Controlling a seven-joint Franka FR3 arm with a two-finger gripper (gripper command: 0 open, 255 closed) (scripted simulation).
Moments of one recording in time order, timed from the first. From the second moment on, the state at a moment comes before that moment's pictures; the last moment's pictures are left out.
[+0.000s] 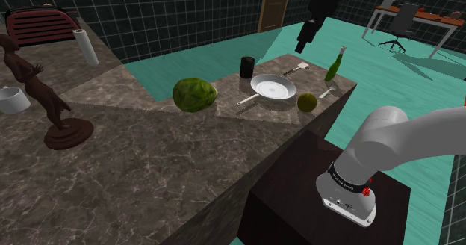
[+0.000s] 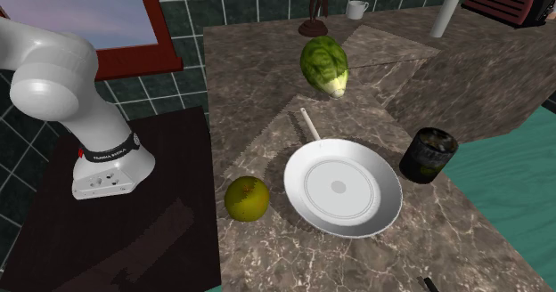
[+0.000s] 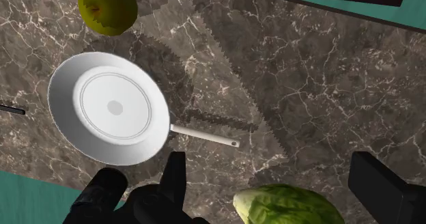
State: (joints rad) arm 0.00 -0.81 -0.03 -2.28 -0.11 1.62 -0.15
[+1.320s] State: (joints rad) arm -0.12 -0.67 -0.37 -2.55 -0.30 1.98 -0.40
